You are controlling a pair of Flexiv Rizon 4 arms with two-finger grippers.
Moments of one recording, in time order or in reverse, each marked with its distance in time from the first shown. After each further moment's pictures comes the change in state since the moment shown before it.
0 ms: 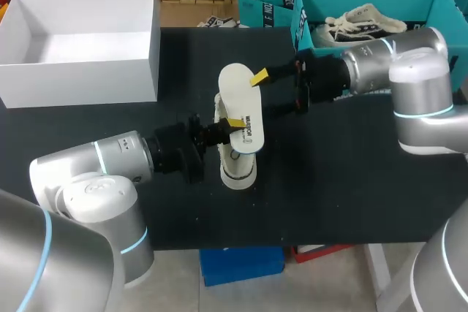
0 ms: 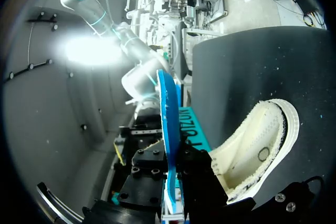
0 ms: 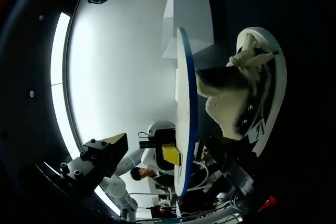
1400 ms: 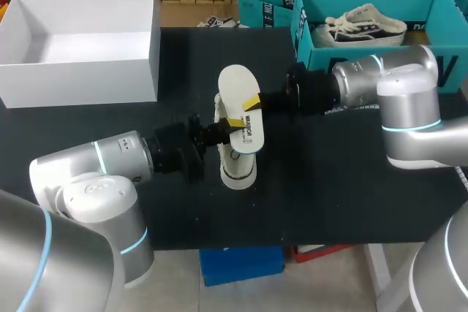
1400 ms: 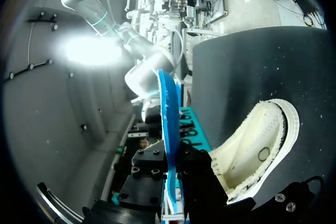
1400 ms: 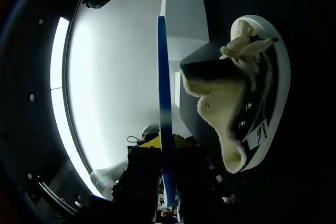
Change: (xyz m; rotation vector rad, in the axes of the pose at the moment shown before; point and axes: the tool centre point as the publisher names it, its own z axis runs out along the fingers) left arm 0.000 0.000 0.000 0.000 0.000 0.000; right arm -0.021 -0.002 0.021 -0.039 0.012 0.017
